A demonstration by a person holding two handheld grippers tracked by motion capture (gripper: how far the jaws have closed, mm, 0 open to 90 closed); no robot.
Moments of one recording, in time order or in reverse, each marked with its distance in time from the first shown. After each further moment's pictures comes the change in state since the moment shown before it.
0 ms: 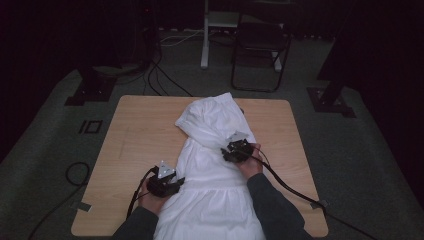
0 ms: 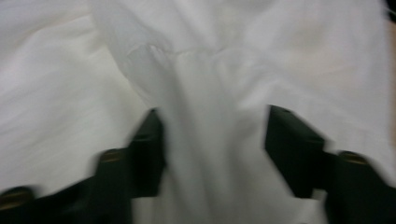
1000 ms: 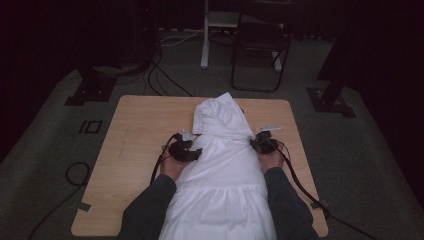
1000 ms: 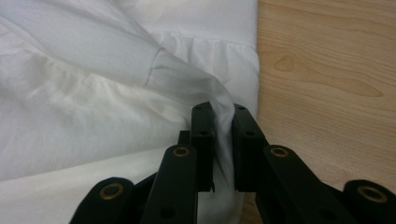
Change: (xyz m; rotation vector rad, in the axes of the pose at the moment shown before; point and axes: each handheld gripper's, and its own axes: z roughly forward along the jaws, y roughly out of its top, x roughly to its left) left arm 0.019 0.104 0.082 0.050 0.026 0.002; right arm -0.093 -0.045 0.004 0.063 -0.045 0.317
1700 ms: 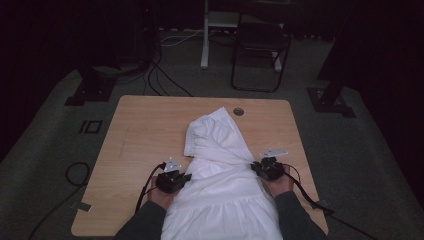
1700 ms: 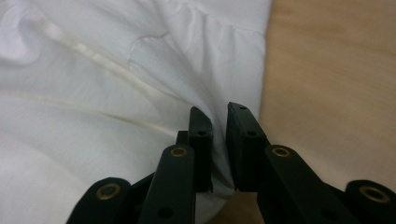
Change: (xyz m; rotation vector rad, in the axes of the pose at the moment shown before) left arm -0.026 -0.094 -0.061 -0.053 -0.159 -0.045; right arm 0.034 -0.067 -0.065 0.017 0.149 -0.111
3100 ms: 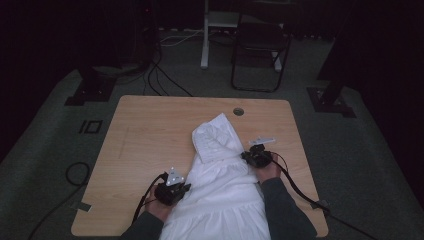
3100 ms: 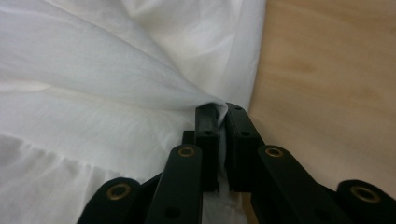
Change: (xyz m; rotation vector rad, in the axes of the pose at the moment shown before) left arm -0.030 -0.018 -0.020 0.041 0.021 0.085; right arm 0.000 0.040 0.038 -0.001 0.002 0.025
